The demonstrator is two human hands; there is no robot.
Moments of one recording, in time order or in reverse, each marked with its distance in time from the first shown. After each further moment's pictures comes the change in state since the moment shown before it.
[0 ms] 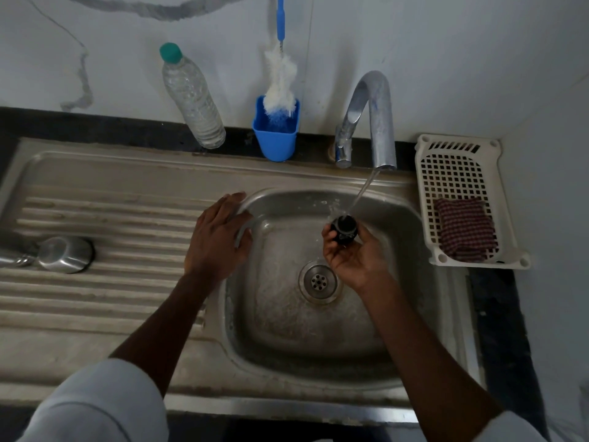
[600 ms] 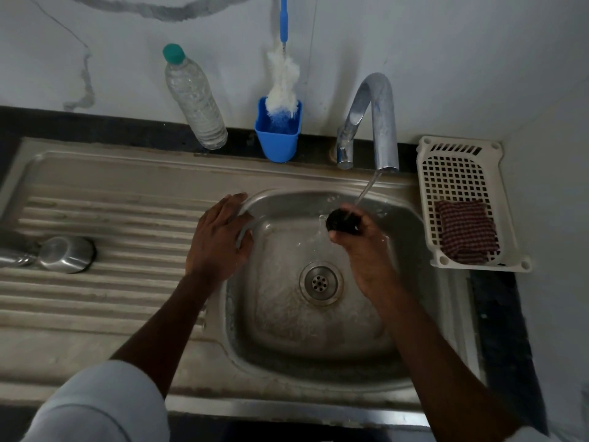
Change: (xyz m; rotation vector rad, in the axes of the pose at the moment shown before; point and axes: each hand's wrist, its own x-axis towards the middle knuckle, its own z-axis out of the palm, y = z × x) left_hand -0.001 0.002 -0.002 0.001 0.000 -0.015; right_hand -0.003 0.000 0.001 -0.866 0.061 -0.564
